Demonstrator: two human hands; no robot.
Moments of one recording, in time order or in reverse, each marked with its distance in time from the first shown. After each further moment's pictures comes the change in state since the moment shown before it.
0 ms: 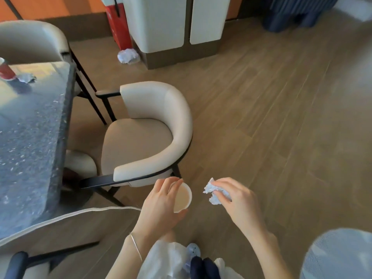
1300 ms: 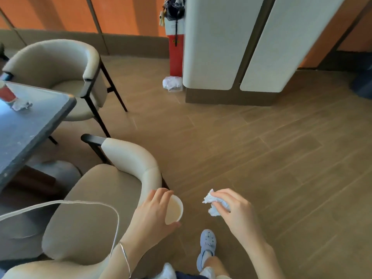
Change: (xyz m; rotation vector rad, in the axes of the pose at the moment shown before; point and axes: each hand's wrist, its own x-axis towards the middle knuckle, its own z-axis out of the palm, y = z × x) left_hand 0.511 0.005 -0.002 -0.025 0.104 -0.456; right_hand 0.546 0.262 -0.014 0.093 -0.282 -0.304
